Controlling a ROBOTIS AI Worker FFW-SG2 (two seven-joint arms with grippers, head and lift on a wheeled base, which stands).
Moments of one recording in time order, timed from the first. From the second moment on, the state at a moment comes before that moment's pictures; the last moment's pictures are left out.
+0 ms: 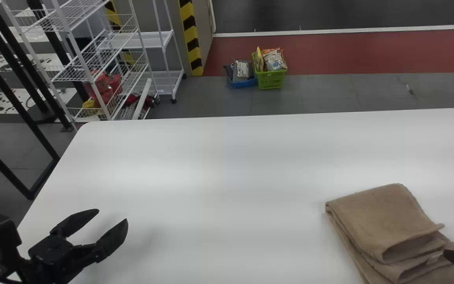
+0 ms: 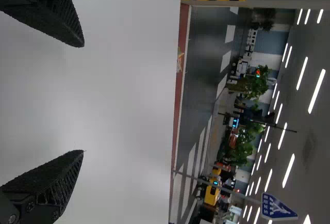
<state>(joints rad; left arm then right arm) 0.33 0.00 0.62 -1.85 0.06 0.34 -0.96 0.27 -0.06 -0.51 -2.44 0.16 1.57 1.20</state>
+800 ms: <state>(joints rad) 0.33 0.00 0.62 -1.88 0.06 0.34 -0.97 0.20 -0.08 -0.38 -2.28 0.55 0.79 1.32</state>
